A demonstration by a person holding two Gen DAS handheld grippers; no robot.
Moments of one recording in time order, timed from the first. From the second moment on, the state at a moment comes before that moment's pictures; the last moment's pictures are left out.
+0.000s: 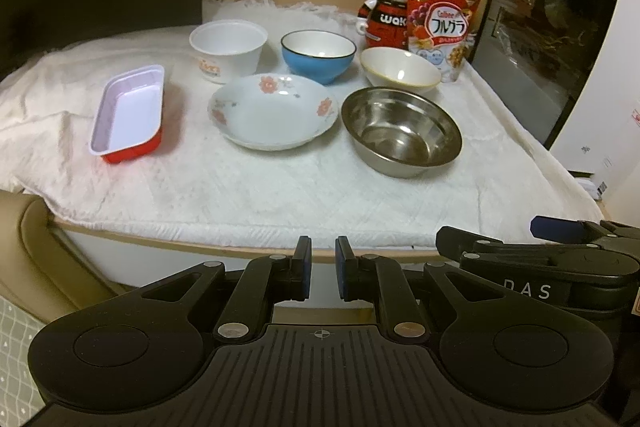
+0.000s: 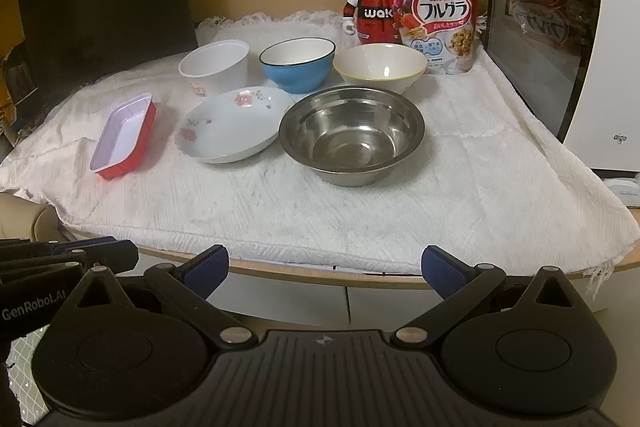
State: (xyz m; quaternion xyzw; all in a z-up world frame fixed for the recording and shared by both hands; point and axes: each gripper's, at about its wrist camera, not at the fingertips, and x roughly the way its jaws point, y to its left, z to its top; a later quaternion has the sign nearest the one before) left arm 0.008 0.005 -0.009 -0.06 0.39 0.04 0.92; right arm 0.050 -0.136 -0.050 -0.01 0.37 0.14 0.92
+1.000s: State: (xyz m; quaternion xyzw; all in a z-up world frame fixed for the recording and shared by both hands) left arm 0.012 0.008 -0.011 -0.07 0.40 0.05 0.91; right arm 0.056 -0.128 -0.053 -0.02 0.37 0.15 0.92
